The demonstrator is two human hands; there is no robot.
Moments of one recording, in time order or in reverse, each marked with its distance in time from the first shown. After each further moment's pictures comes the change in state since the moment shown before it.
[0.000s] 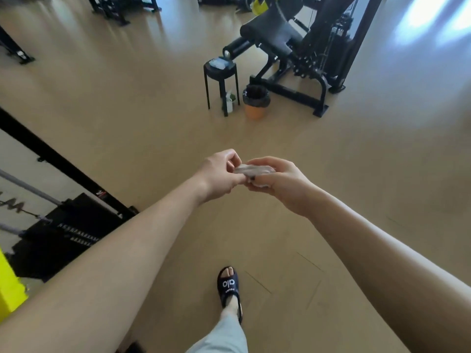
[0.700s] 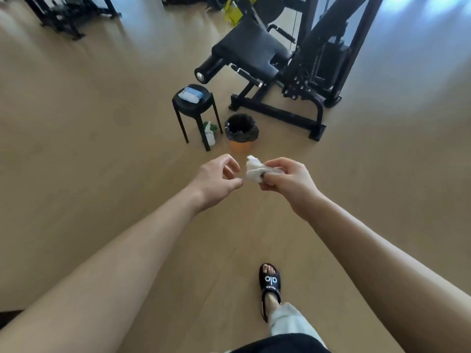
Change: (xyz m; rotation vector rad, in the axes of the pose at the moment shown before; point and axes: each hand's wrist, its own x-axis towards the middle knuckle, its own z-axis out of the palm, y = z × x) left_hand 0.520 0.067 -0.099 0.070 -0.081 0.039; right_hand 0.455 -0.165 -0.173 -0.090 0.359 0.020
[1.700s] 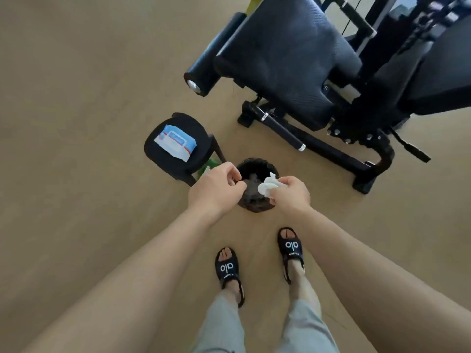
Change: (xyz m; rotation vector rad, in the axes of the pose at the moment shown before) left_hand 0.769 -0.078 -0.155 0.141 0.006 -0.313; right_hand 0.818 -0.064 0.079 -0.283 0.142 0.475
